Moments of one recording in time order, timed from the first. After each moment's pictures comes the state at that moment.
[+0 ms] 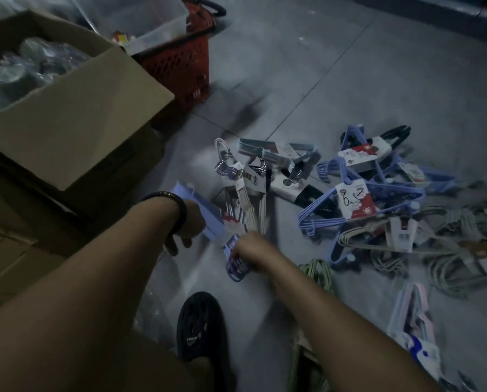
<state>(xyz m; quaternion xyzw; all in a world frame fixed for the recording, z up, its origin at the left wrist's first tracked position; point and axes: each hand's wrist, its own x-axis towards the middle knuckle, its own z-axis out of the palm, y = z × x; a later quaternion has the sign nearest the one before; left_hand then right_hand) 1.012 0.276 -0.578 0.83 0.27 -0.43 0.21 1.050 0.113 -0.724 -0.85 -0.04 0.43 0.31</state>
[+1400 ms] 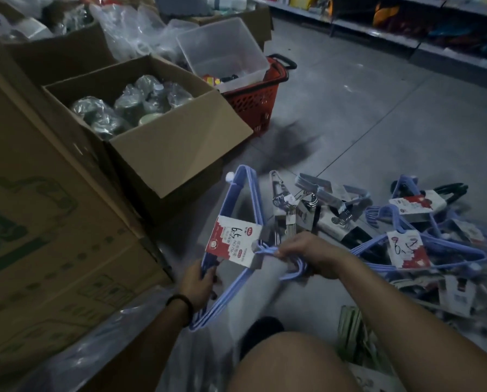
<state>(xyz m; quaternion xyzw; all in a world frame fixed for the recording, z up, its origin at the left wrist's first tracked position) 0.862 0.334 -0.698 0.73 0.43 -0.02 0.53 1.063 0.136 -0.632 -0.75 -0.13 0.51 0.40</state>
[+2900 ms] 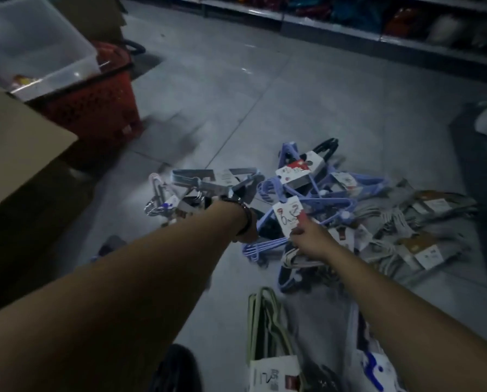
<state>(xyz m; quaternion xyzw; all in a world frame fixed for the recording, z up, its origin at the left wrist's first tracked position) 1.200 0.058 -0.669 0.91 0.13 -0.32 0.22 1.197 -0.149 -0.706 -0.92 0.05 0.25 0.29</state>
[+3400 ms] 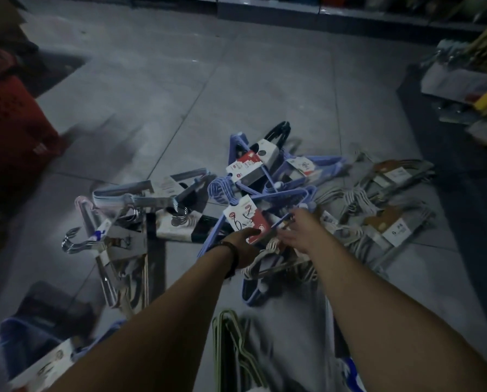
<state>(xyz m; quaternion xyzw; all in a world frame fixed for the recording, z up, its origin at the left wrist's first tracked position) 1.234 -0.052 -0.755 0.85 0.05 -0.33 0.41 1.278 -0.230 -0.780 -0.56 0.41 0.13 0.71</state>
